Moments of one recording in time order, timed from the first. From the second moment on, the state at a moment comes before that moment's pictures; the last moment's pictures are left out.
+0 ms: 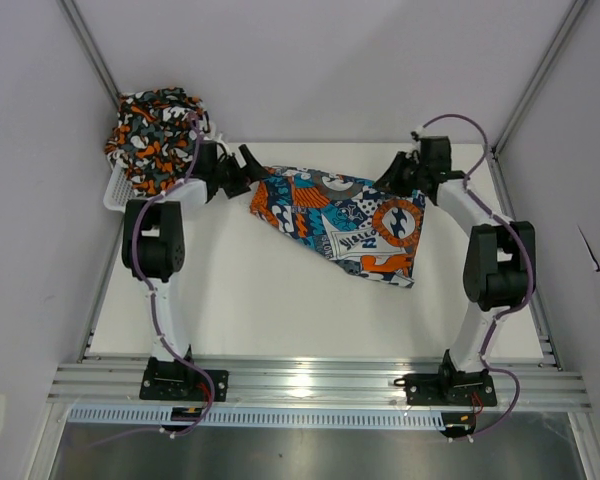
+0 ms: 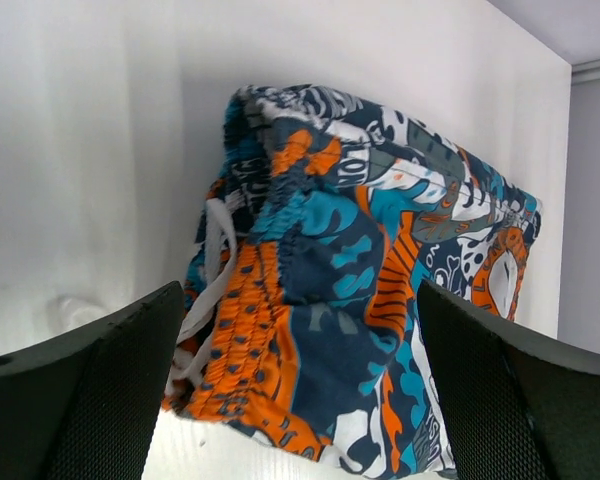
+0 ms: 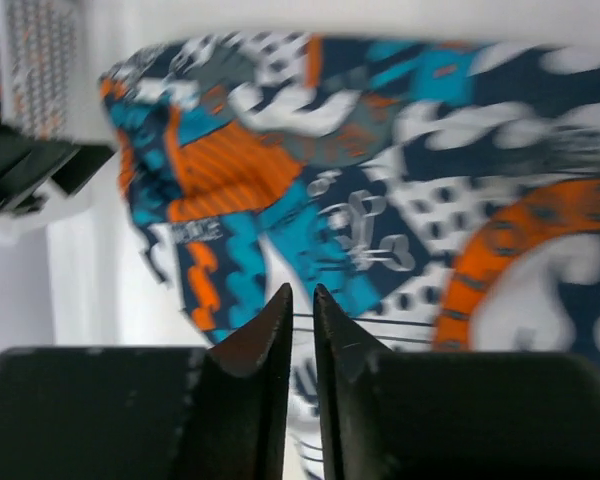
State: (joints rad) left arm -0.07 2.13 1.52 -0.01 0.49 -0.60; right arm 0.09 1.88 1.46 -0.25 -0.42 0.52
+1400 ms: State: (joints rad) left arm -0.25 2.44 2.11 -0.66 -0.07 -0.51; right arm 0.44 2.44 2.06 -0.70 -0.34 0.48
